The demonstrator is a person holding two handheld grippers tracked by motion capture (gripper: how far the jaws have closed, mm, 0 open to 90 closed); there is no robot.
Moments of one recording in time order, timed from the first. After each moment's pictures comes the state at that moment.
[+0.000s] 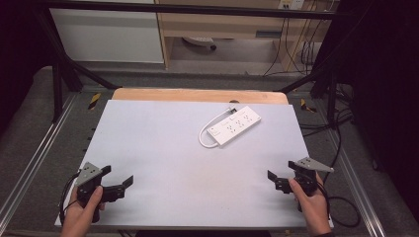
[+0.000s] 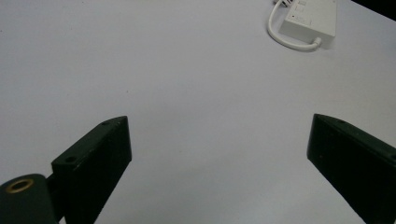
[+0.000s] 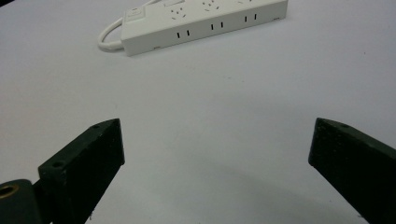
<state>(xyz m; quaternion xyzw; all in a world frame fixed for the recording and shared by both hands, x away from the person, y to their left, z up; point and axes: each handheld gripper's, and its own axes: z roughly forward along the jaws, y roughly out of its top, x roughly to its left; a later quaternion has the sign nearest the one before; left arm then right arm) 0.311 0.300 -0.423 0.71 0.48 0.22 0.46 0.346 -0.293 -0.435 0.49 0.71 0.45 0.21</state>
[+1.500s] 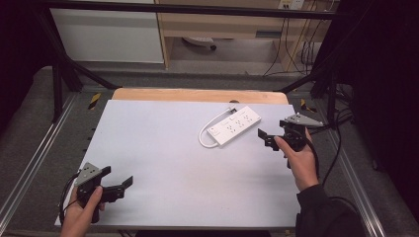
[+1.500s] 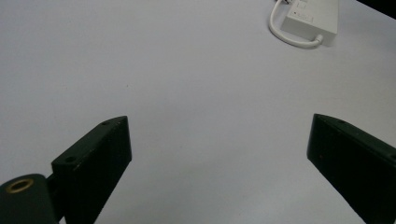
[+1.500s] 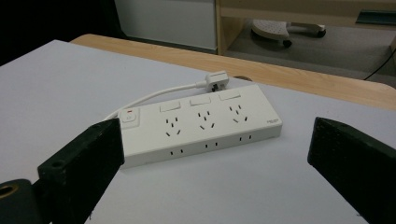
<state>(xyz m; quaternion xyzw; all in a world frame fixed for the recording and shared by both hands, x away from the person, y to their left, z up) 0.312 0.302 -0.426 0.71 0.48 0.22 0.46 0.440 -0.259 -0.361 0.46 0.71 0.47 0.25</state>
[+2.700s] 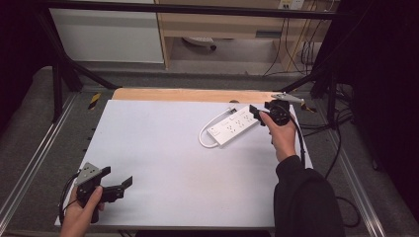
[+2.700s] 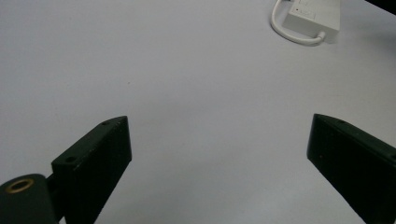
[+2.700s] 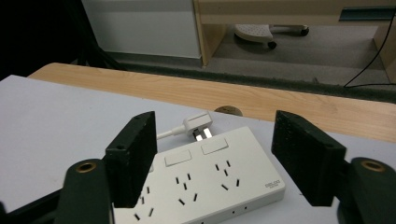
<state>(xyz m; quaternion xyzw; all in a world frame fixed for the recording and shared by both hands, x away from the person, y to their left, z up) 0.313 0.304 -0.428 0.72 0.48 0.21 0.46 0.523 -0.234 -0.362 0.51 0.67 0.48 0.25</state>
